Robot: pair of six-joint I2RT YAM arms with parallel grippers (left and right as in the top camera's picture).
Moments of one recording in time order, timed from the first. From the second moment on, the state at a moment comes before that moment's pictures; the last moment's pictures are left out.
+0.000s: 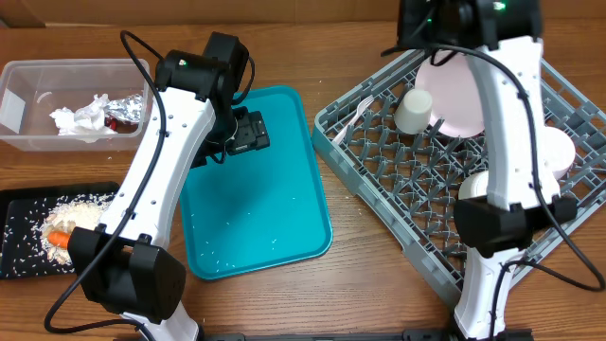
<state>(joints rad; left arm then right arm) -0.27 1.83 1.80 -1.48 -0.02 -0.59 0.21 2.16 2.70 -1.48 0.03 0.20</state>
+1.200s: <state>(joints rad) -0.27 1.83 1.80 -1.48 -0.02 -0.59 0.21 1.29 1.92 -1.64 -0.06 0.38</state>
